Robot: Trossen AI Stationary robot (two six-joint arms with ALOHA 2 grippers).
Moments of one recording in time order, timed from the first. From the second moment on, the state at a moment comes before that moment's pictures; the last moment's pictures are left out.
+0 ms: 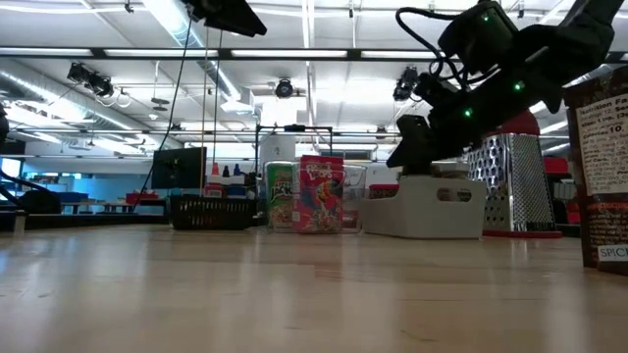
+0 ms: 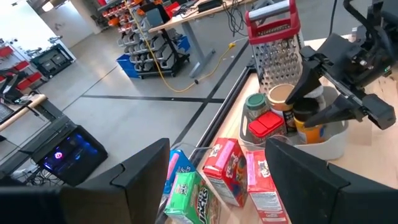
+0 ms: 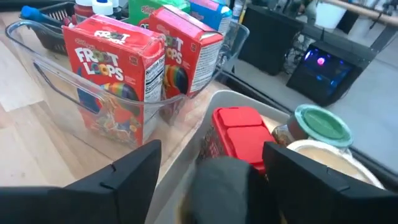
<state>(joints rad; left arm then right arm) -0.03 1.08 0.96 -0.20 -0.69 0.19 0.02 1.47 0.50 0.43 0.82 0.23</state>
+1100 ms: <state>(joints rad) -0.03 1.08 0.96 -0.28 -0.74 0.09 0.55 1.39 1.09 -0.77 0.30 1.07</state>
